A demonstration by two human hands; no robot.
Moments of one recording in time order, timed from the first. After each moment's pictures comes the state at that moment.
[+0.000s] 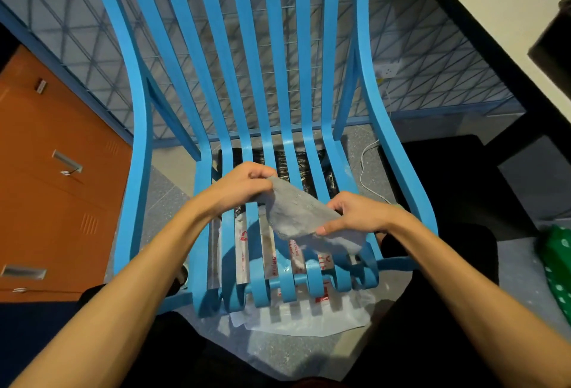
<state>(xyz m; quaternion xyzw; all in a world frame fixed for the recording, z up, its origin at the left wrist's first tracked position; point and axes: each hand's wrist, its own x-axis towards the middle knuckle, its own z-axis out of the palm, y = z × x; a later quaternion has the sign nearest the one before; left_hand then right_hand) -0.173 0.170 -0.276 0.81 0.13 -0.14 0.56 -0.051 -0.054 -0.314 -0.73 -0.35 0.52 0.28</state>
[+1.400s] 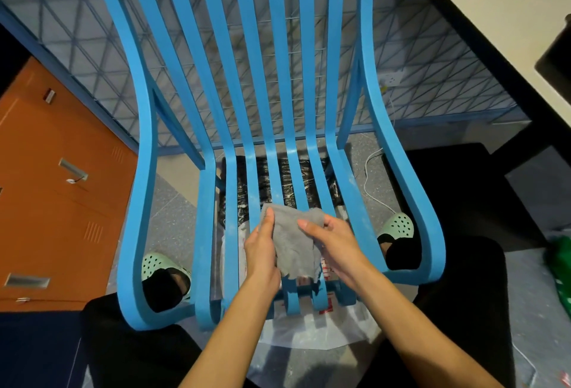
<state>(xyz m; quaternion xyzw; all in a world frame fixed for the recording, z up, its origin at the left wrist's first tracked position) -0.200 0.076 -0.343 0.34 0.50 0.15 0.78 -0.124 -0.030 -0.353 -0.59 -0.03 0.43 0.68</state>
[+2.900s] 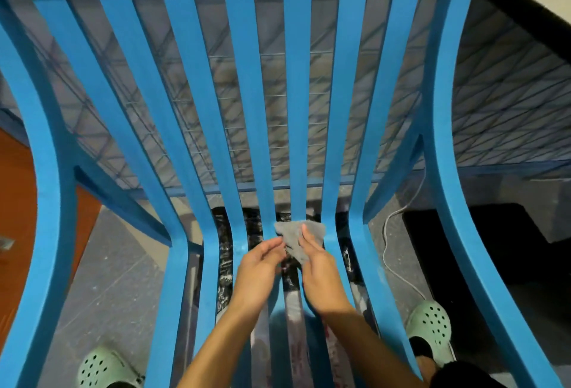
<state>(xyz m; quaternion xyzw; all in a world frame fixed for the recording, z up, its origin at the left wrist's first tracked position) -0.028 0.232 -0.419 0.58 0.43 0.04 0.69 0.049 0.131 -0.485 -0.84 -0.24 0.23 0.42</state>
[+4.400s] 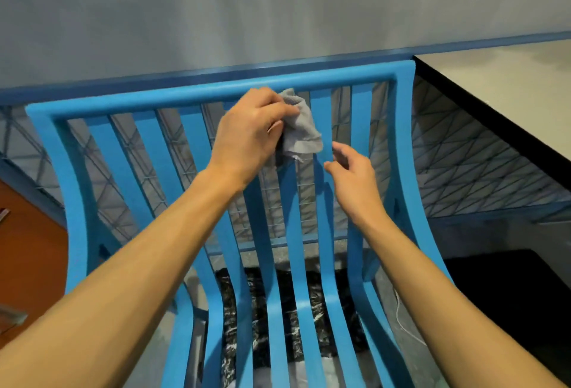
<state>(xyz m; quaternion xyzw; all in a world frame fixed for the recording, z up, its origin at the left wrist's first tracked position) 0.122 0.335 -0.188 0.91 -0.03 0.40 0.08 0.181 0.171 -0.243 -0.74 -0.21 0.06 0.63</state>
